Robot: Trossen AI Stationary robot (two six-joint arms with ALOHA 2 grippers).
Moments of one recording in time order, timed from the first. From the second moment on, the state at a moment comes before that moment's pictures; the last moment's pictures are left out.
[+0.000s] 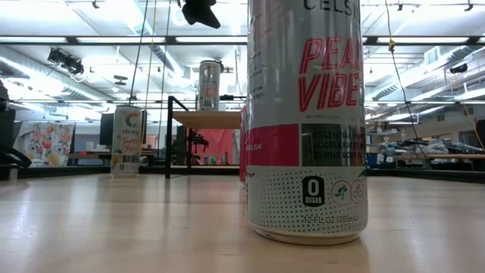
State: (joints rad) left arm 0.28 1.48 1.72 -1.04 0.18 0.20; right arm -0.30 1.45 1.61 -0.92 0.23 0.13
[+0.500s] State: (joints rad) left arm 0.28 1.48 1.72 -1.04 0.18 0.21; right arm -0.27 1.36 1.61 -0.90 0.47 0.10
